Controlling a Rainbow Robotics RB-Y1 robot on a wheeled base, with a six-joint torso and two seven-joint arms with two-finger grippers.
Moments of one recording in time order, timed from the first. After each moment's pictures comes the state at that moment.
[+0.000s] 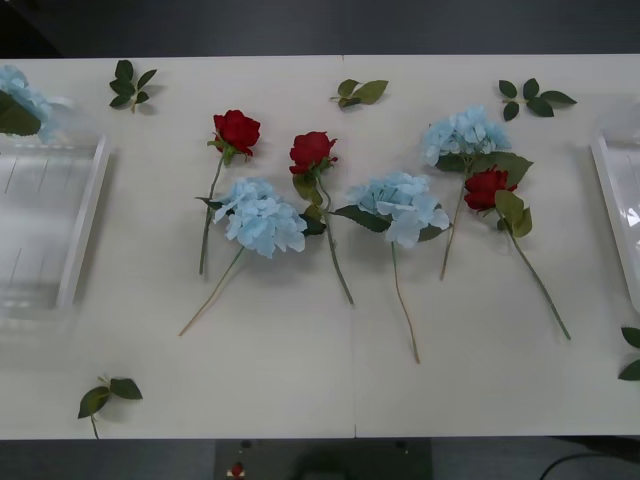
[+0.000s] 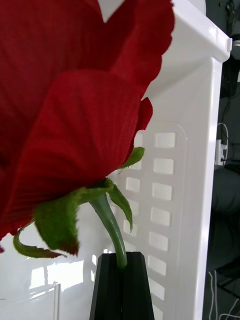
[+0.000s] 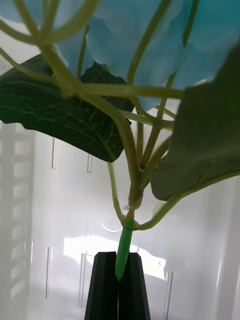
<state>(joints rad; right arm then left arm) -0.88 -0.94 0.45 -0.44 -0.55 0.63 1.74 -0.60 0.81 0.18 -1.17 0.56 1.29 -1.73</state>
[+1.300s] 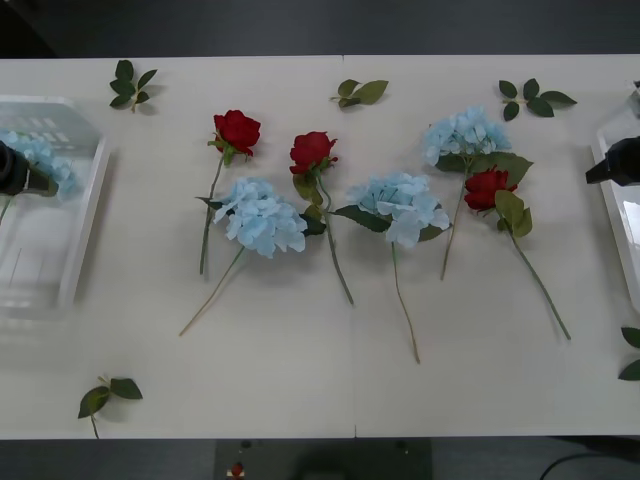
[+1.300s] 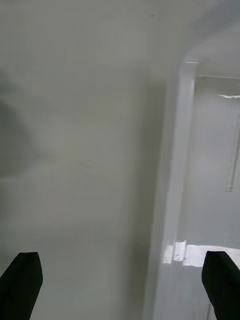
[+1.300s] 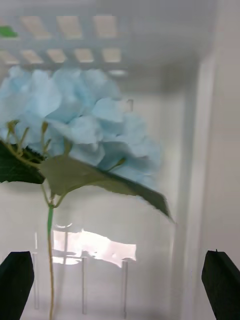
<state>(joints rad) -0.84 -0.98 0.45 -0.87 -1.13 1.09 1.74 -0.60 0.81 0.11 -1.20 0.69 1.33 -1.73</state>
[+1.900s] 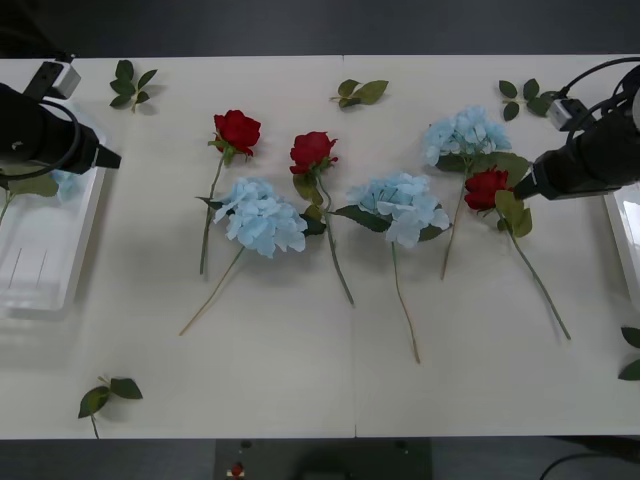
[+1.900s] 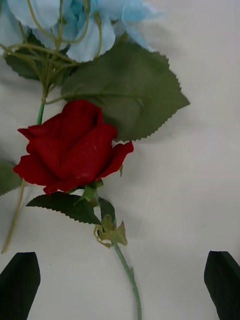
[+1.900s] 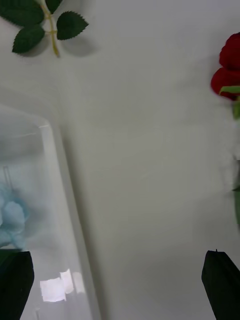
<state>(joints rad) -0.75 -0.98 0.50 -1.33 -1.10 1.26 1.41 -0.62 0.76 0.00 -1.39 0.82 1.35 -1.73</state>
